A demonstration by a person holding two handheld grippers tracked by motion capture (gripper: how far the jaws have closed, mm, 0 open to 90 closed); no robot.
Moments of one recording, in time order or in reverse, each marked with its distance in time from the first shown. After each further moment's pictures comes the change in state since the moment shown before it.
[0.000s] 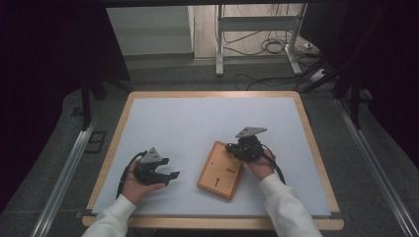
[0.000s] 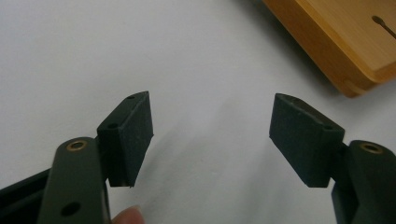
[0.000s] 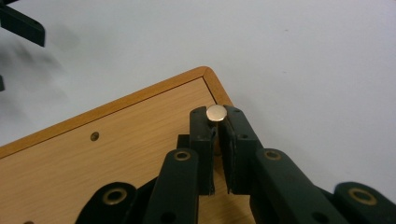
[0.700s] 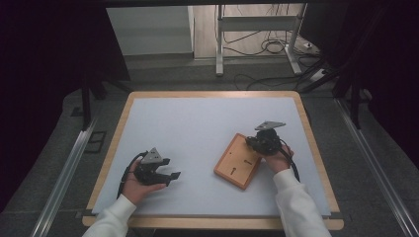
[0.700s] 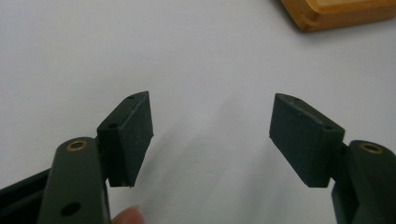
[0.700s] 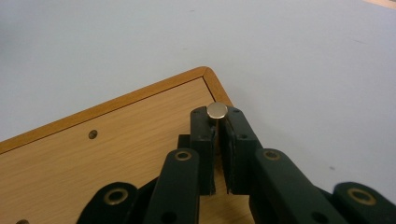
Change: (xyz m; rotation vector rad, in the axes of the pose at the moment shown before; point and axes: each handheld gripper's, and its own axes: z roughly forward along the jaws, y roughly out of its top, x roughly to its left) left arm -0.002 0.000 0.001 0.002 -0.007 0.003; right arm -0.051 -0.013 -0.024 0.027 -0.154 0.071
